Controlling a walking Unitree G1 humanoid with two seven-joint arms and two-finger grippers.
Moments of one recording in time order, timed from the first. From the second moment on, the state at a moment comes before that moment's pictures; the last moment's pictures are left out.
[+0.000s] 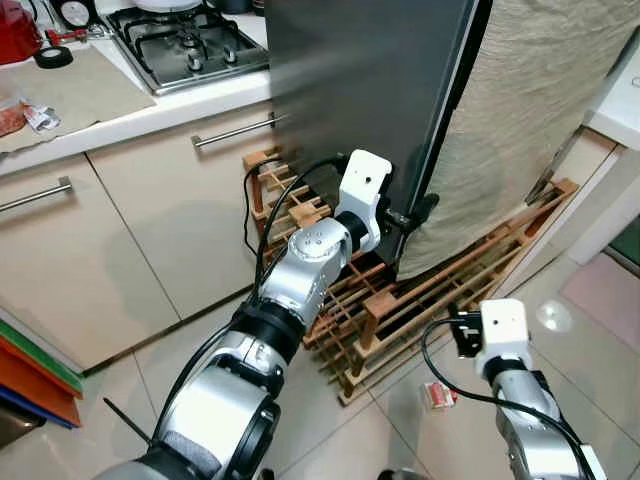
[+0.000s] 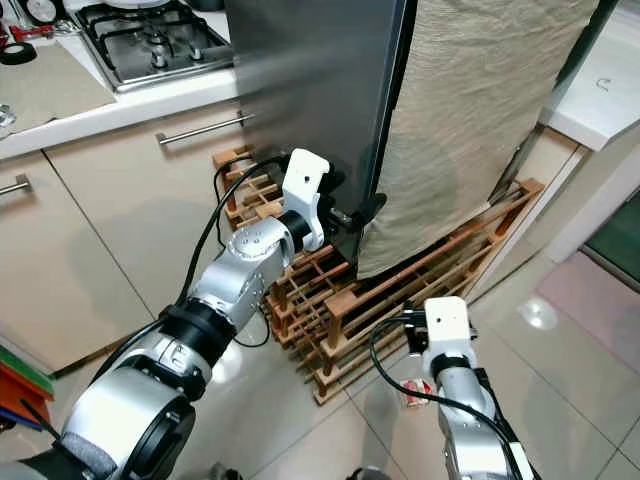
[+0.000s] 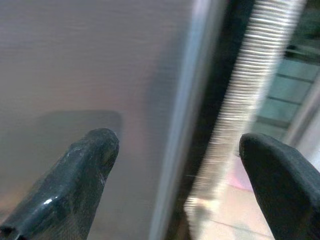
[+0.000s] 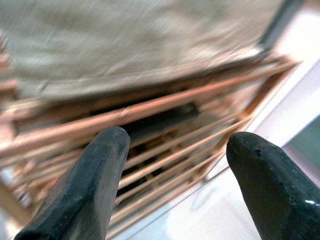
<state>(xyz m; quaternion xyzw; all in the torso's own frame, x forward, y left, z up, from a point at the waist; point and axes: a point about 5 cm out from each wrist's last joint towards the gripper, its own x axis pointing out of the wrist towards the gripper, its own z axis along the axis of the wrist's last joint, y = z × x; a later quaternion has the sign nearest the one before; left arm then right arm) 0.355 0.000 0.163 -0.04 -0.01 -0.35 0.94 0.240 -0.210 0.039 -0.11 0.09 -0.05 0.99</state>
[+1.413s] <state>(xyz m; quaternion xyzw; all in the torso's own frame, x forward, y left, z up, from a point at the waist) 0.305 0.115 0.040 0.04 0.09 -0.07 0.99 0.246 -0.219 0.069 -0.06 -0.01 -0.15 0.99</state>
